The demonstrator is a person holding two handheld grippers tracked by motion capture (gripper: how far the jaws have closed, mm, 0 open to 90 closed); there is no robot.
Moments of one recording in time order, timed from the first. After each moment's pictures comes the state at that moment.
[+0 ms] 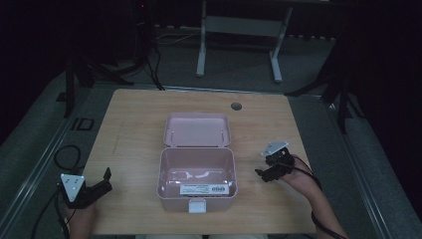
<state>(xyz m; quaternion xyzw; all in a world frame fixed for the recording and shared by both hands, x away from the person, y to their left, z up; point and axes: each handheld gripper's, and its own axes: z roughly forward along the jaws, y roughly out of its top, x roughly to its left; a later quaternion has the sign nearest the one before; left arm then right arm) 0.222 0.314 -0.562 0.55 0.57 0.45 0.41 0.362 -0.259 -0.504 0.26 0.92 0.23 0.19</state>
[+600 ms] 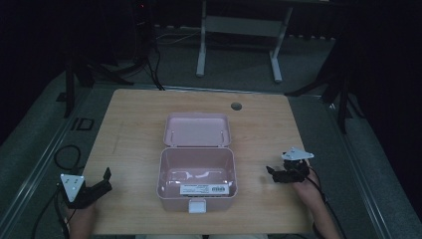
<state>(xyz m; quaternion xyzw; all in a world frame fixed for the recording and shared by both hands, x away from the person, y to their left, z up) 0.222 0.314 -0.562 0.55 0.57 0.45 0.41 0.348 -0.312 -0.530 0.37 0.84 0.32 0.24</state>
